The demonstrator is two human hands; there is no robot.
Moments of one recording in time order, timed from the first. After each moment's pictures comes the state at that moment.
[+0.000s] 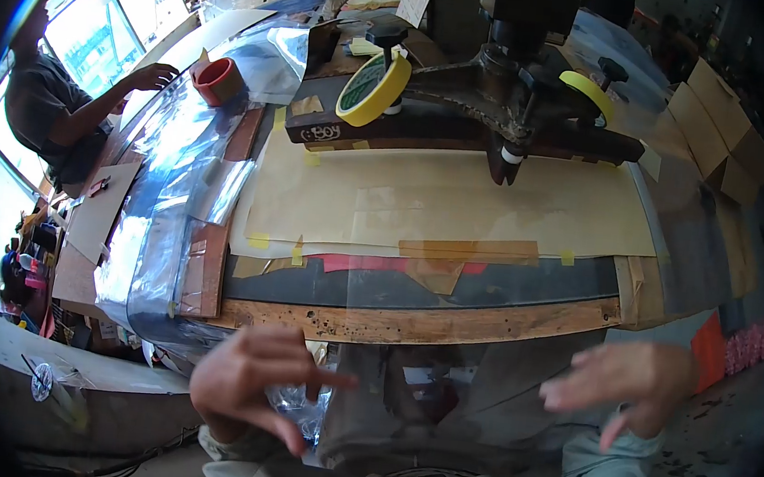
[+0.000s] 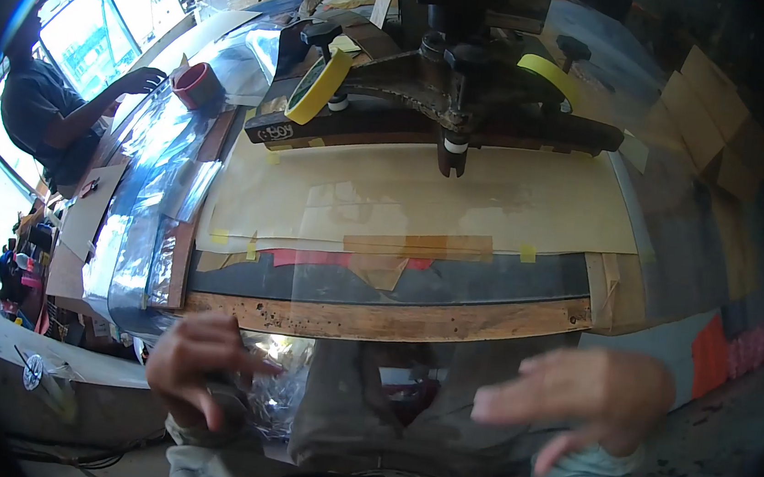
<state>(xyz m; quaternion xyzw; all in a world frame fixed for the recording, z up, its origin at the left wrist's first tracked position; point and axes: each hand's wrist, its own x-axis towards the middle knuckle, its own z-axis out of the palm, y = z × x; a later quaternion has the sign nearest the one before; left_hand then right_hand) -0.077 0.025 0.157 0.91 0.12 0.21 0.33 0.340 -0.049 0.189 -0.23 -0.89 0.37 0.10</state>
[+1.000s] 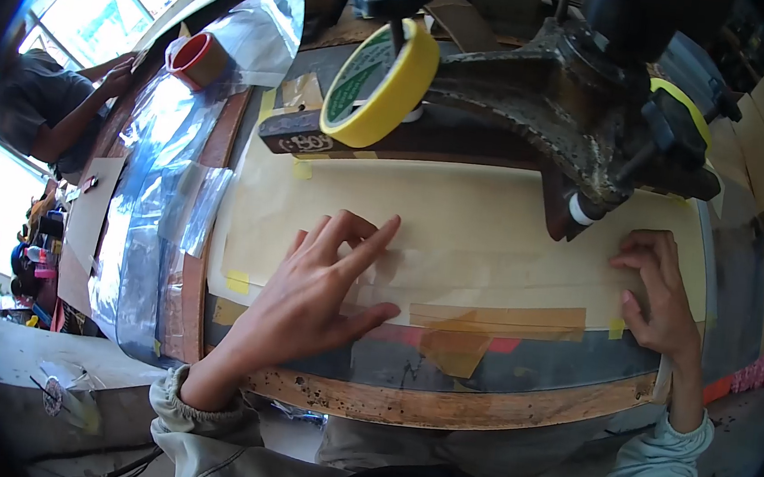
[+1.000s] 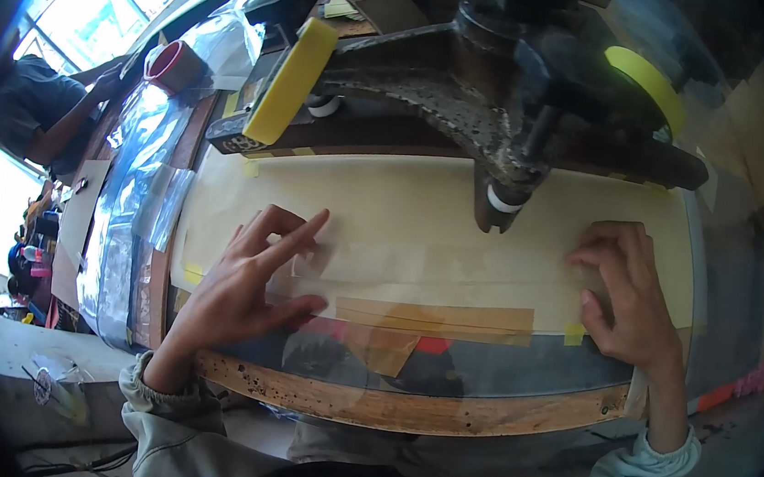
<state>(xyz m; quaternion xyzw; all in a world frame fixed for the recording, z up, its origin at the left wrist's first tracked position) -0.011 0.127 0.124 0.88 0.41 0.12 0.19 0.375 0.072 0.108 -0.51 -0.83 0.07 0.20</state>
